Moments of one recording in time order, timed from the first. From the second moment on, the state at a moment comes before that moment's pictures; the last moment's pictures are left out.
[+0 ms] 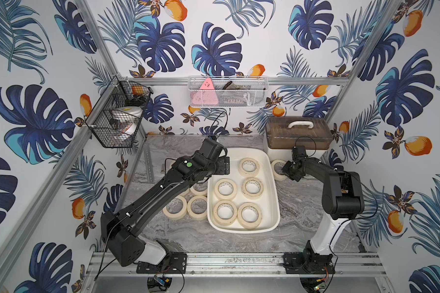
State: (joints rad) left arm -0.61 1.45 1.47 -0.80 -0.18 -0.53; right arm 0.02 1.90 1.23 -0.47 0.04 0.68
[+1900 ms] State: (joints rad) left arm -0.61 1.76 1.55 -0.65 -0.06 -0.60; right arm 0.02 1.44 1.26 -0.71 -0.19 0.60
